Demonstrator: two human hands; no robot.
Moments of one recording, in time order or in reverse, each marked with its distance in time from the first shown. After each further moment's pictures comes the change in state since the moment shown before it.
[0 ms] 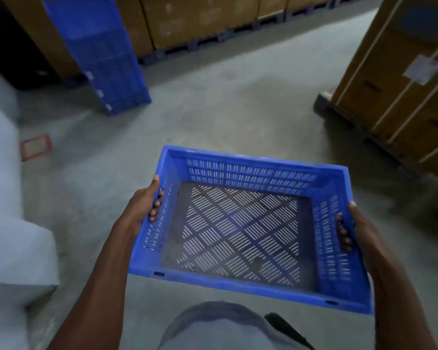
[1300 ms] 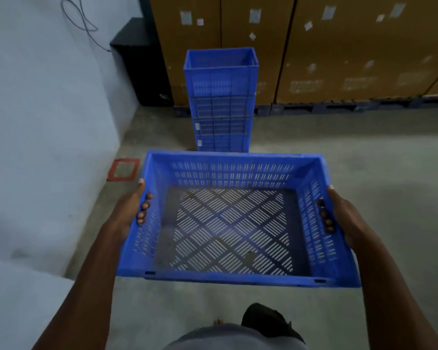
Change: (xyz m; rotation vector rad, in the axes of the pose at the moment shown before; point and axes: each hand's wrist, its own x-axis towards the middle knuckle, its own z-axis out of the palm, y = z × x) left_hand 0.596 0.298 -0.369 -0.349 0.534 -0.056; right_hand 0.520 -0.497 0.765 -0.342 -0.458 -0.177
